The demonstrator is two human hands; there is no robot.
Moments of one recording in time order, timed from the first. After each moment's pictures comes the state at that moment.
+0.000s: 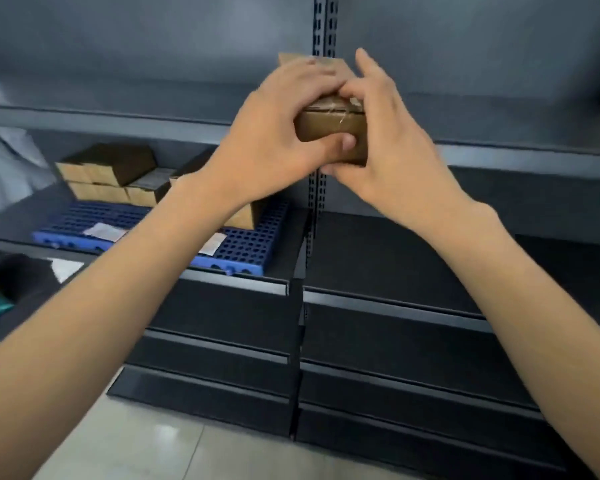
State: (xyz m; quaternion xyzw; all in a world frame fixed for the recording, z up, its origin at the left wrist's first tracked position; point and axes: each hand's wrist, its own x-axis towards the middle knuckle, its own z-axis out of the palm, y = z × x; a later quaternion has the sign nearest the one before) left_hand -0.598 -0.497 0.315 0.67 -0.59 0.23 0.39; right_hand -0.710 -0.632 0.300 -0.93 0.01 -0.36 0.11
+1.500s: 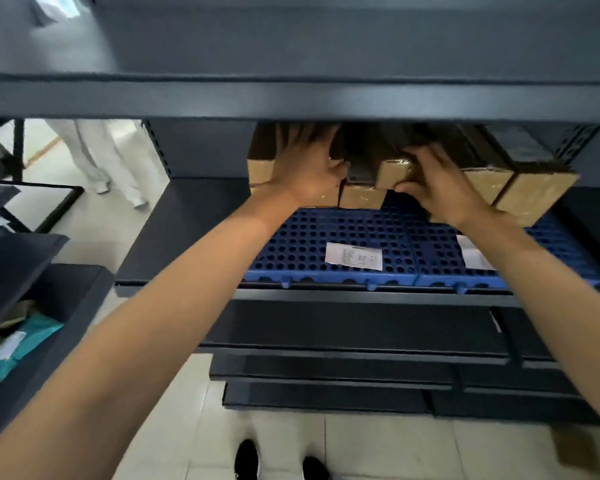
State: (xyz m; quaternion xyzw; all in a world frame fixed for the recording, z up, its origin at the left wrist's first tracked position) left_hand -0.036 -0.258 0.150 0.83 -0.52 0.13 0.18; right_hand -0.232 -0.410 0.141 -0.95 0.23 -0.18 0.14
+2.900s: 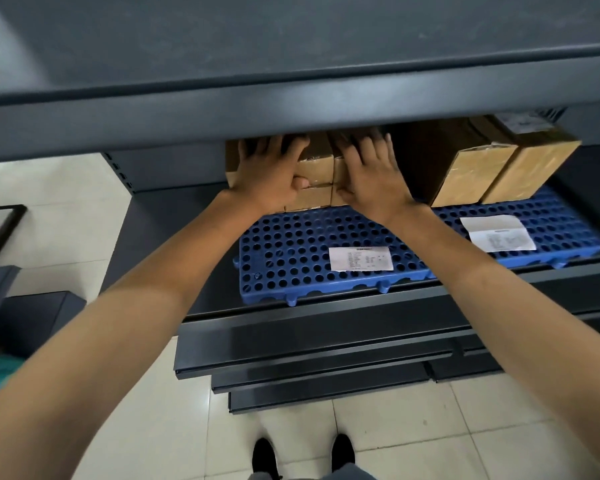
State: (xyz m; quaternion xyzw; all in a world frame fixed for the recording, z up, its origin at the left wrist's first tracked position) left_hand 0.033 -0.260 0.112 0.79 -0.60 0.13 0.05; right_hand -0.135 -0.385 0.088 -0.95 0.26 -0.17 -0.09
